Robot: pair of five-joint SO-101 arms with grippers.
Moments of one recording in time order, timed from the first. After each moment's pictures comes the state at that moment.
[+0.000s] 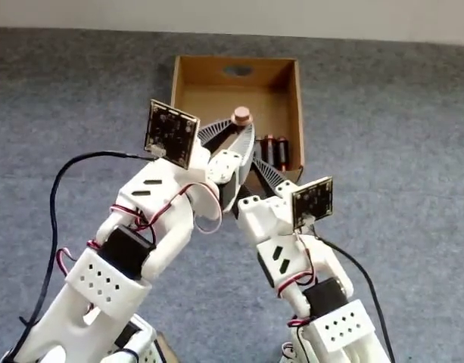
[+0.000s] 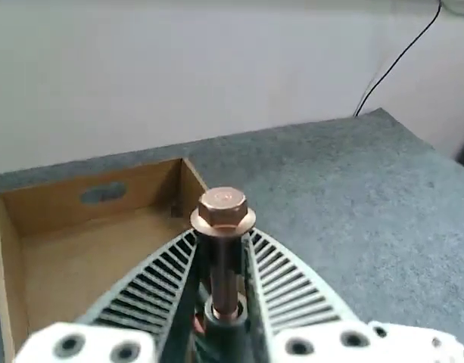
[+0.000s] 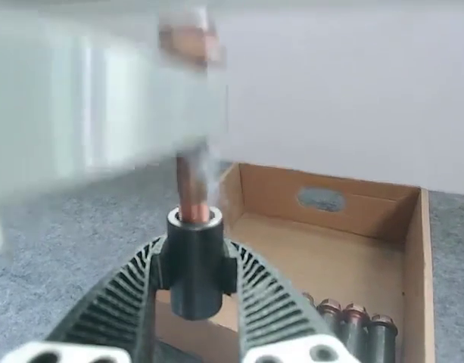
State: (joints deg) left arm 27.5 -52.4 43.8 31.0 11.0; right arm -30.8 -76.9 80.7 6.6 -4.0
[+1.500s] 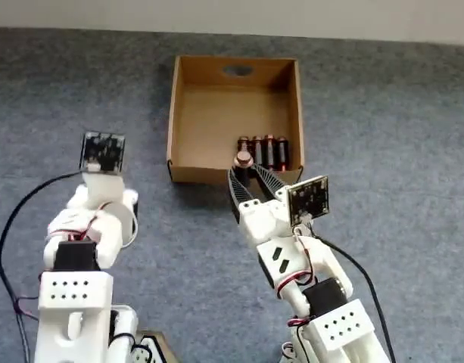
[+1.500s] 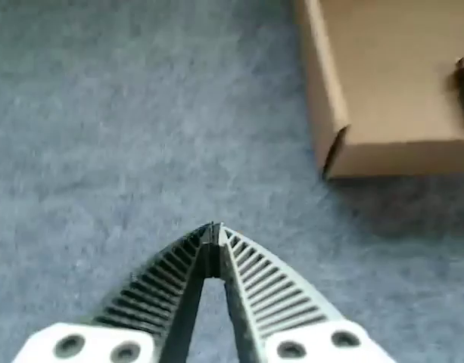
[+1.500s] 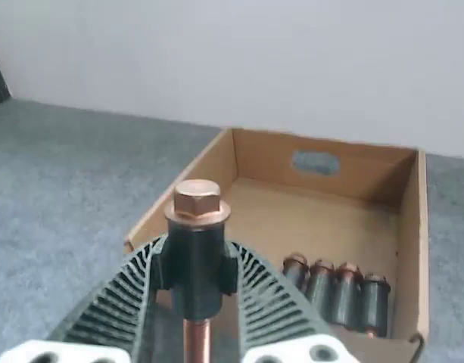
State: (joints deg) left arm -9.4 -63.2 67.9 49.0 -6.1; right arm -30.7 -76.8 81.9 11.6 -4.0
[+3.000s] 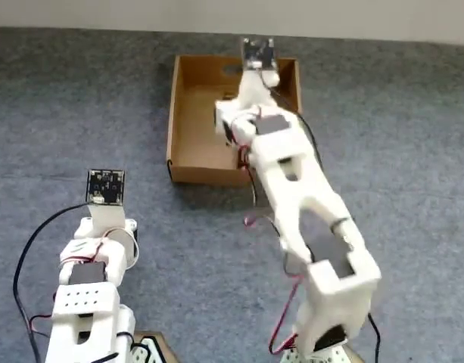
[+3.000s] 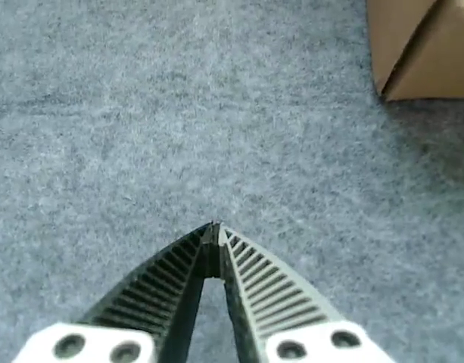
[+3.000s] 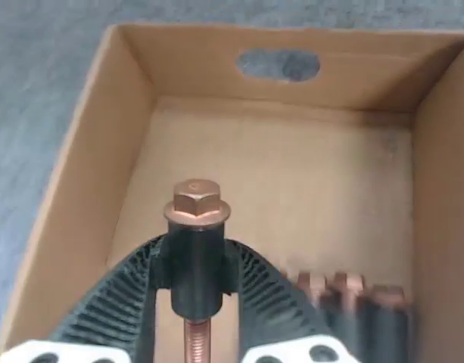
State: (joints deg) left arm -12.6 -63.2 89.7 30.1 -6.6; right arm -25.1 17.8 -5.5 37.8 -11.7
